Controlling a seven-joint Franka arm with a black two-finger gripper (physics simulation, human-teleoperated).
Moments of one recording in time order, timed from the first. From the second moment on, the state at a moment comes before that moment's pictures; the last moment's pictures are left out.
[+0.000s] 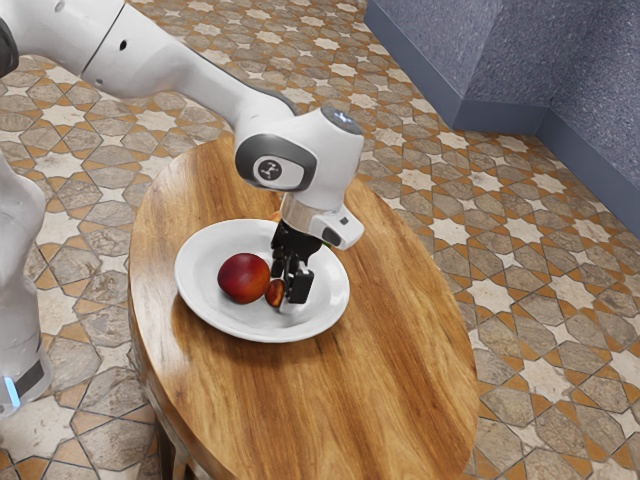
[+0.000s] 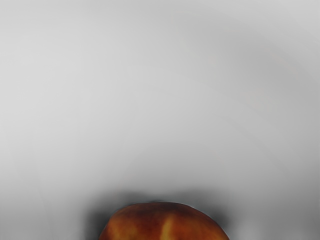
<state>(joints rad) -0.22 -0.23 0.04 -2.29 -0.05 1.97 -0.15</state>
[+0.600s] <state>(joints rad) -0.22 -0.23 0.04 -2.30 -0.05 1.97 -0.15</state>
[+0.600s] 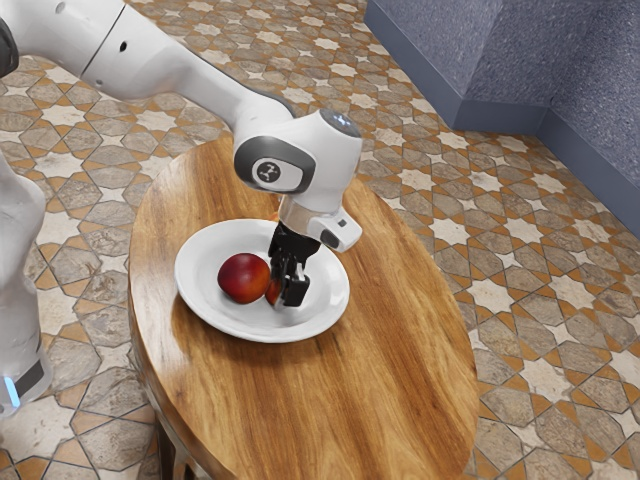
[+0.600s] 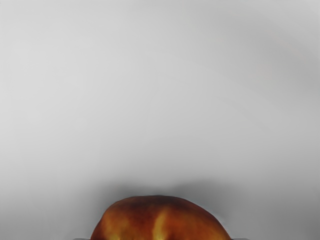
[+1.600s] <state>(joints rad) -0.22 -0.23 0.04 -2.30 -0.04 1.97 -0.17</state>
